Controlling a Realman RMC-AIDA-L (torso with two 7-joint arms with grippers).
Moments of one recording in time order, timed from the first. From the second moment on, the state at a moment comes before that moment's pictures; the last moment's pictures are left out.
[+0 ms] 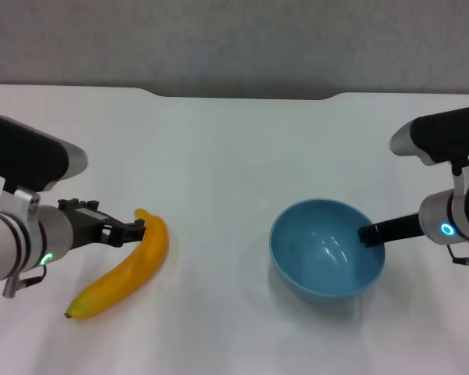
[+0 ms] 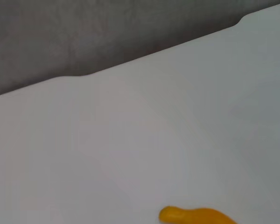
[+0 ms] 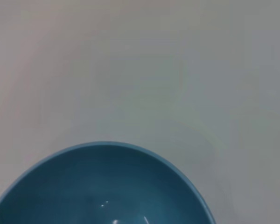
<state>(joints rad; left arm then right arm) -0.26 -2.04 -1.42 -1.32 2.71 -0.65 0.25 0.67 2.01 1.61 0.78 -2.39 0.80 -0.41</state>
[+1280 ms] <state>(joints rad) -0.34 -2.04 -1.42 -1.25 2.67 -0.70 0.15 0.53 2.01 1.61 1.03 -2.39 0.79 -0.41</state>
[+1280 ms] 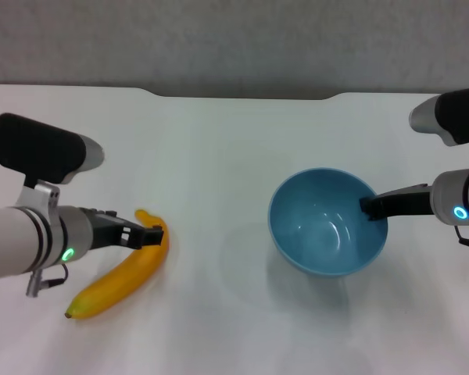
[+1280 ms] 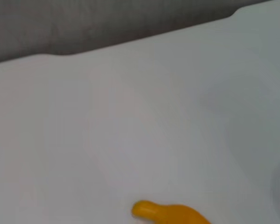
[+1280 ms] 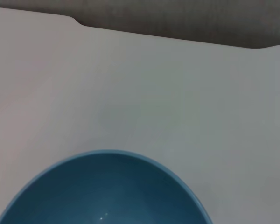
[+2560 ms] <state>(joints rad) -0.41 -2.04 -1.36 -0.95 2.53 -0.54 0.18 0.52 2.01 1.61 1.06 -2.39 0.78 -0.41</state>
